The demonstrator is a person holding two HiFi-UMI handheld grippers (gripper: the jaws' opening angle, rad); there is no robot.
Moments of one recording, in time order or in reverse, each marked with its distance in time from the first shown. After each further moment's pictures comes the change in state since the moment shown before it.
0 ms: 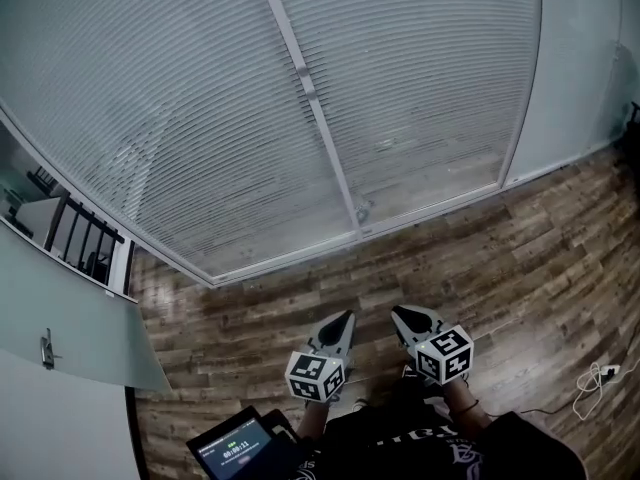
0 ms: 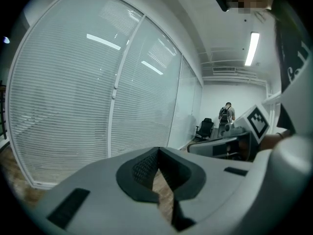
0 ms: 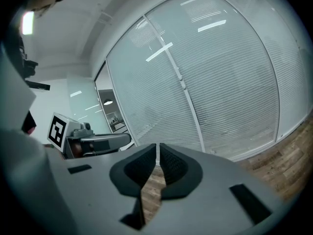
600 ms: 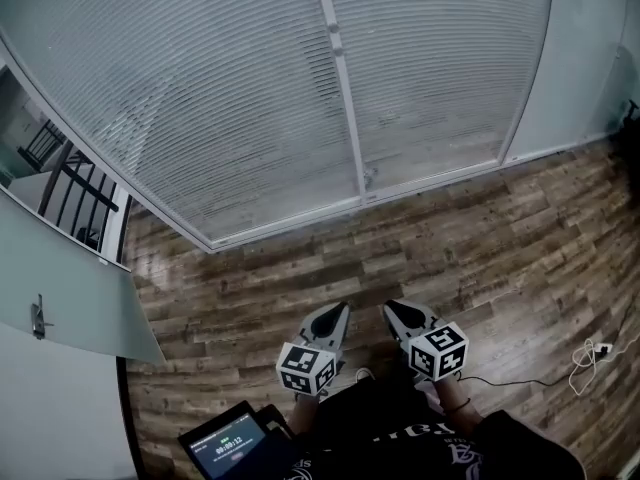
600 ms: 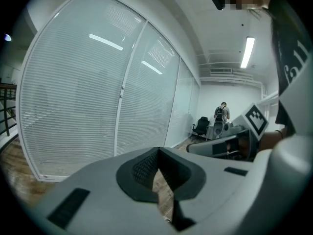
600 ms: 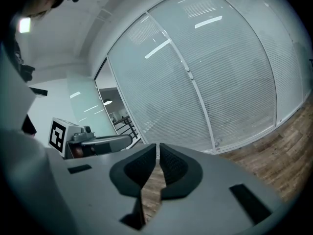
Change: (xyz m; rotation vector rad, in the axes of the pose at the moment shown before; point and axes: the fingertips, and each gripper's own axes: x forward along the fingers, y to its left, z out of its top) left arm -0.155 0.033 -0.066 -0.004 0.012 -0.023; right arm 0.006 0.153 -0.084 0.062 0.020 -0.008
